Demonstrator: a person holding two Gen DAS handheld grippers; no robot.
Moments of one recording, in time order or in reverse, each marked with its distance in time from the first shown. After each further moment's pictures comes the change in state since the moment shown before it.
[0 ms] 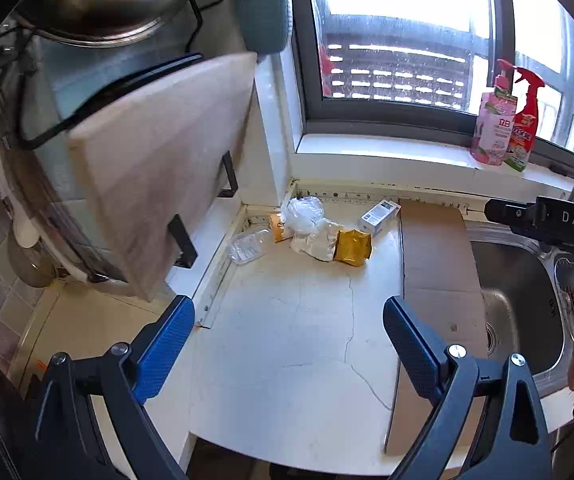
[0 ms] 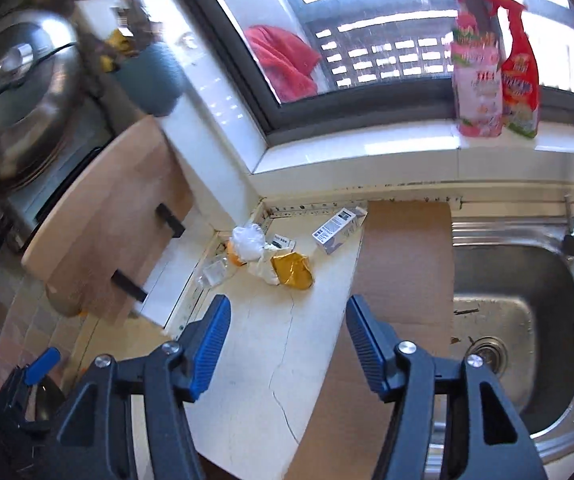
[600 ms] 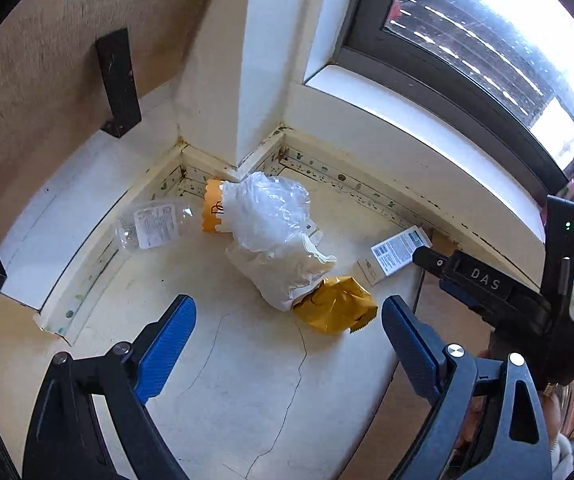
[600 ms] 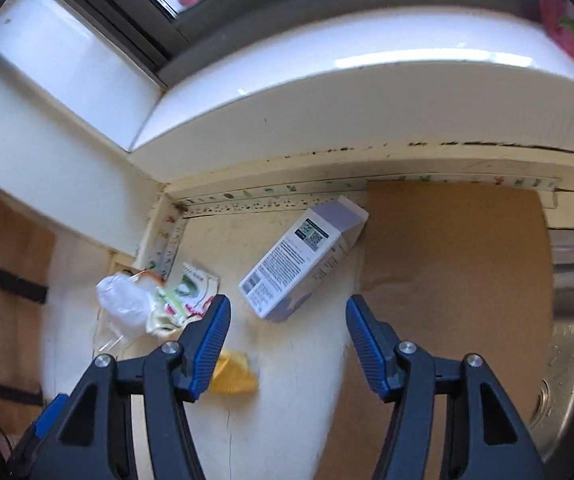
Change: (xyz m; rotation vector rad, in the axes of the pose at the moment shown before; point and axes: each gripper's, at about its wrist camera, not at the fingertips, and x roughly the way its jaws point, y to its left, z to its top) left arm 0.251 -0.021 0.064 -0.374 0.241 -0.105; right arm 0.263 -0.062 0.083 0.096 0.229 -0.089
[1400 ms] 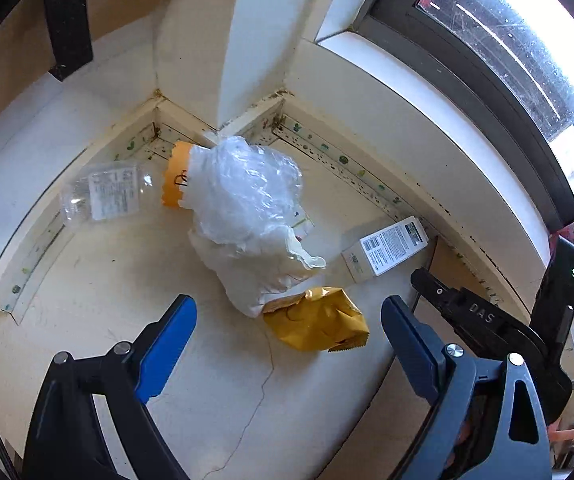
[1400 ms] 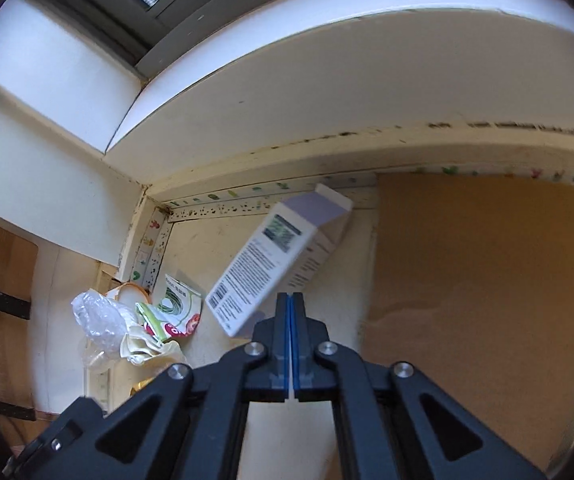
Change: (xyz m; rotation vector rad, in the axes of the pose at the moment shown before) left arm 0.053 -0.005 0.008 -0.124 0.109 -0.053; right arm 0.017 -0.037 0.011 0.062 0.015 0.118
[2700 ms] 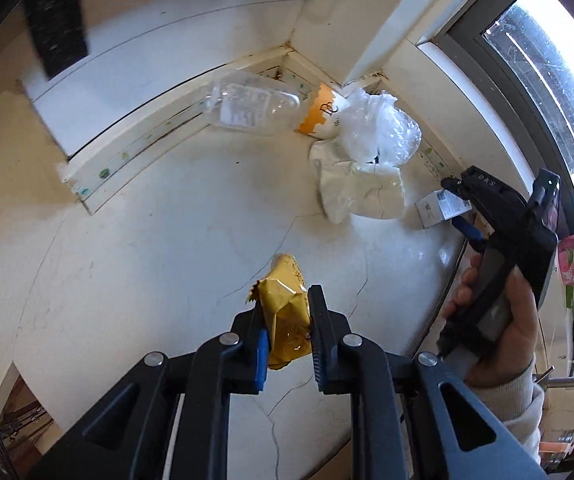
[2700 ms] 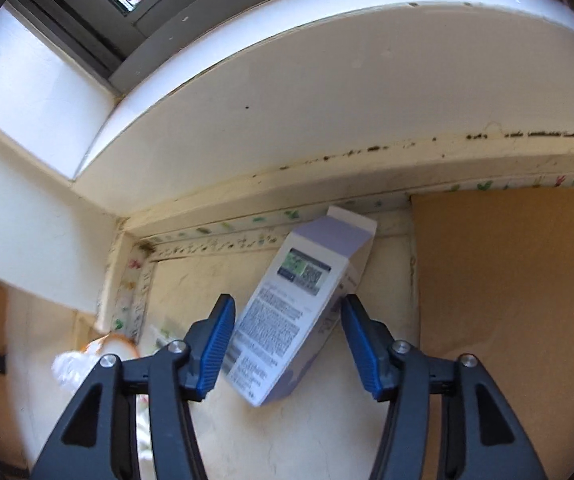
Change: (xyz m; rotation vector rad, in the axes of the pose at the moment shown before) left arm -0.056 0.103 -0.080 -0.170 0.031 0.044; right arm 0.034 0.048 0.018 0.008 -0.102 -0.236
